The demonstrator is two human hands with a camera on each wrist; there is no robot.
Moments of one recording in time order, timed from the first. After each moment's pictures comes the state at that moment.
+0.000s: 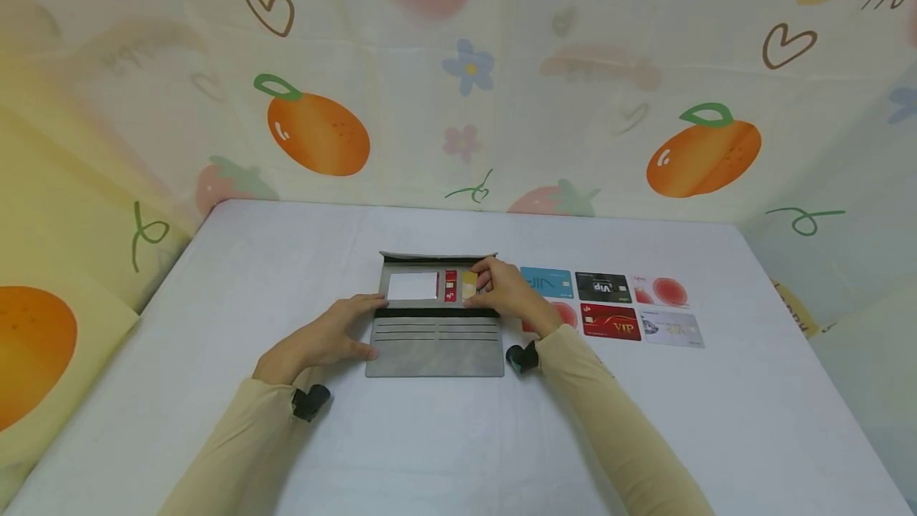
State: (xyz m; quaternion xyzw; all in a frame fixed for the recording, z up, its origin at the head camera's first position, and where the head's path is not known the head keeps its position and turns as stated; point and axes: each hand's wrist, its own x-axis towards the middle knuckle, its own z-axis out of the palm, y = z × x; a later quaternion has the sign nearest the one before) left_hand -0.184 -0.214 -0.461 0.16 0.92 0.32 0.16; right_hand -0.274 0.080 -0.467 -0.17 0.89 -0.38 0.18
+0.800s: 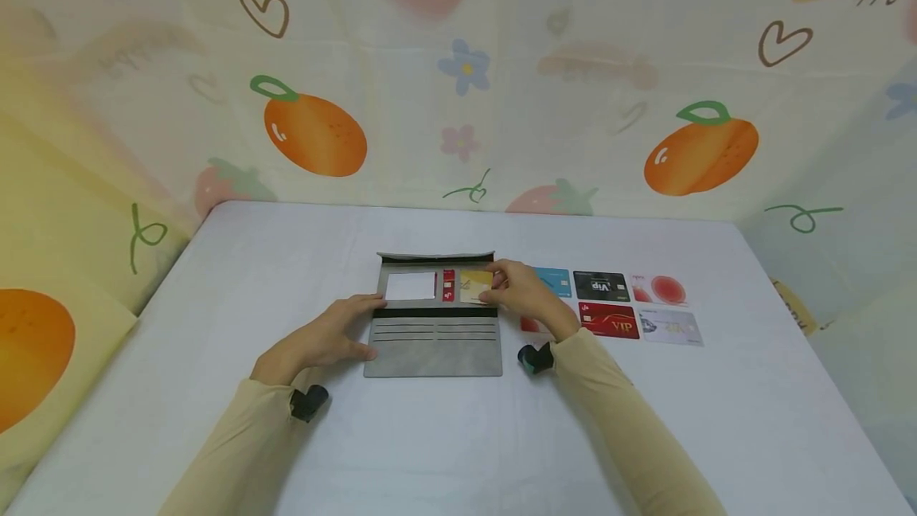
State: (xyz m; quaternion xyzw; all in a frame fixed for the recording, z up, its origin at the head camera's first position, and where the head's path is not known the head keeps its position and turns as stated) left_hand -0.185 -0.212 -0.460 0.16 0.92 0.31 0.16; right_hand -0.269 0.103 -0.455 -0.16 0.90 -0.38 0.18
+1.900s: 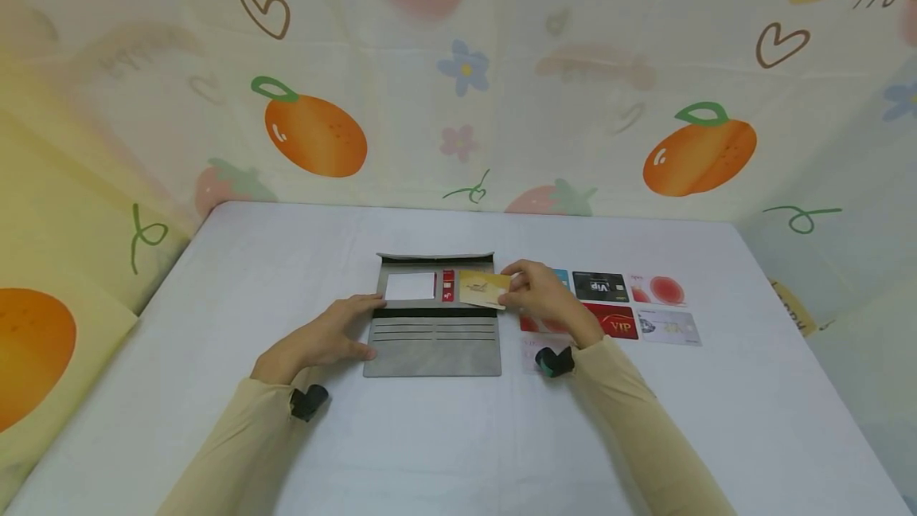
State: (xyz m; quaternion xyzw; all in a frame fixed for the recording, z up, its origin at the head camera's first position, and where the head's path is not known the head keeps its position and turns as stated) left_hand -0.185 -0.213 -0.461 0.16 0.92 0.31 0.16; right_hand -0.261 0.132 -0.447 -0.16 0.90 -0.38 0.17
